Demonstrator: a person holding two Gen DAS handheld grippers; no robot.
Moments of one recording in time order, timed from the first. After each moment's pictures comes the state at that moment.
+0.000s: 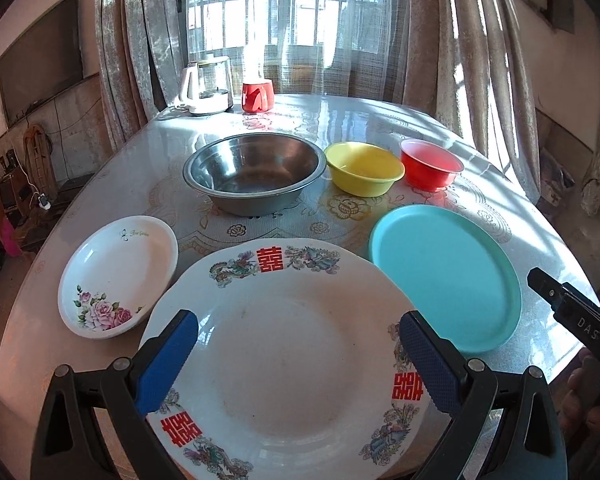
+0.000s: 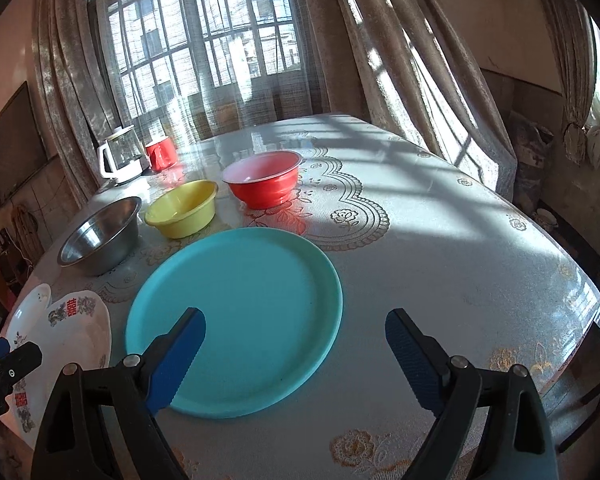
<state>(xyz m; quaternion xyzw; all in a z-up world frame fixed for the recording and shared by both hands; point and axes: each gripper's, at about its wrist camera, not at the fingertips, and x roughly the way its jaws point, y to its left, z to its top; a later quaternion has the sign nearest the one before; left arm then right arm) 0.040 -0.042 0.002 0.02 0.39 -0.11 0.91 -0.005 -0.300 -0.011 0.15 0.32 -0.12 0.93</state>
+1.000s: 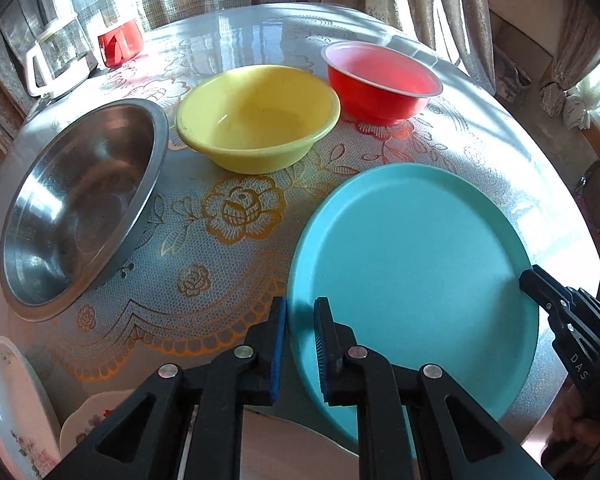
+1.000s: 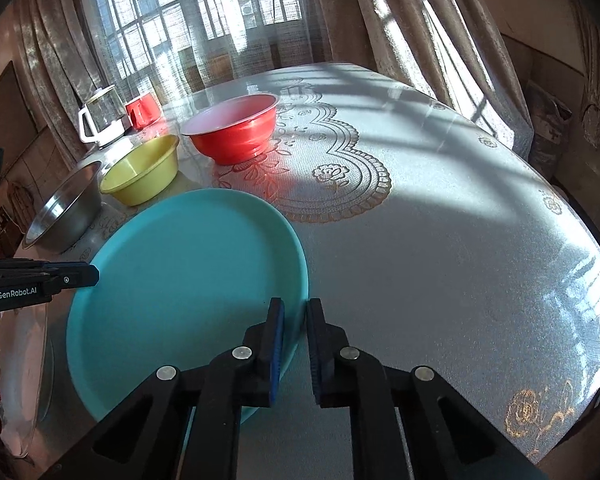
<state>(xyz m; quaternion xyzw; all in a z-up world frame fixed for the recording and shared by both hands) 0.176 -0.149 -0.048 0.13 0.53 -0.23 0.81 0.042 -0.332 -0.049 0.14 0.40 -0.09 0.90</state>
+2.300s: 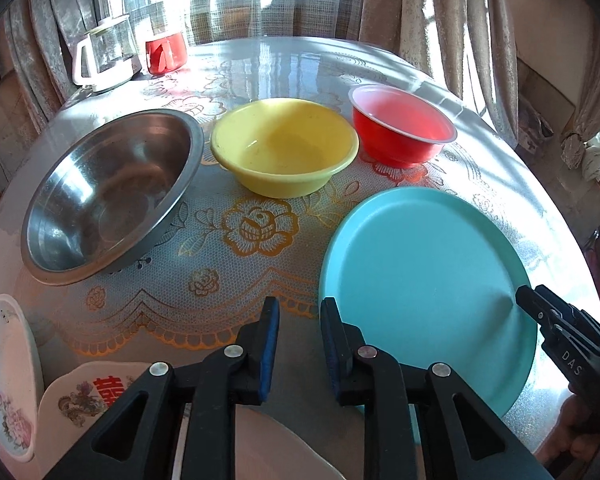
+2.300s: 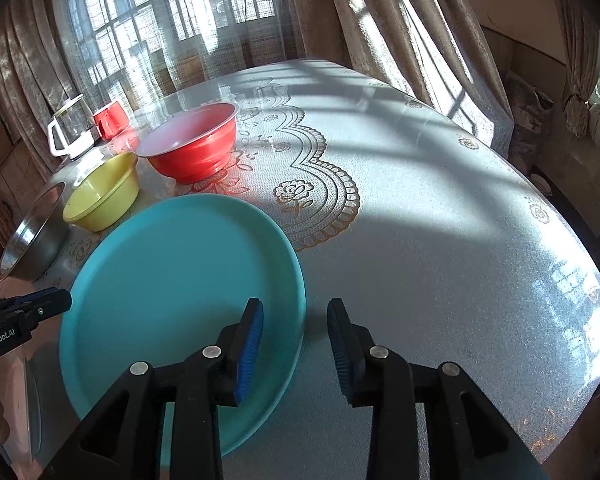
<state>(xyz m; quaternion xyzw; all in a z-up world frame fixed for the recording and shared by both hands) 0.159 -0.139 -0.034 0.06 0.48 -0.18 0.86 0.061 -0.355 -0.047 0.14 0.41 -0.14 0.89</state>
